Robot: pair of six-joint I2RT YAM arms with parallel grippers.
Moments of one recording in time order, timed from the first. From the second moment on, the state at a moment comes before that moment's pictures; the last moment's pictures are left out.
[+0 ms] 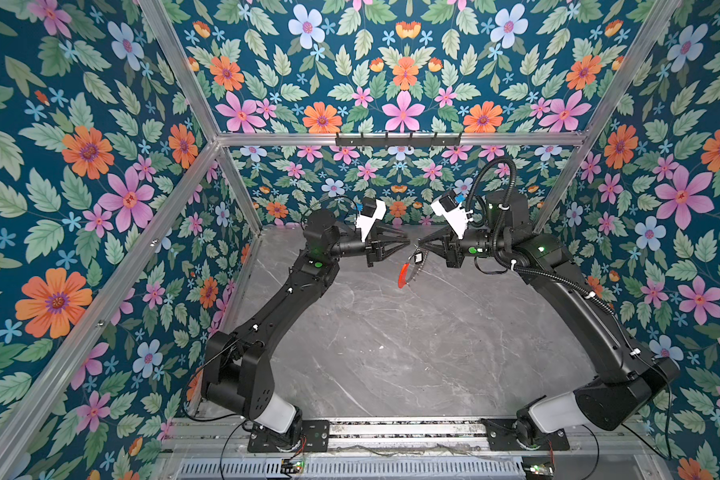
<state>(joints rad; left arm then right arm) -0.44 1.54 1.30 0.40 1.09 -0.23 0.45 1.47 1.71 -0.70 -0.68 -0.11</state>
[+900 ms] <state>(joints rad) -0.44 1.57 1.30 0.48 1.16 -0.32 0.47 1.47 1.70 -0.70 -0.68 -0.12</state>
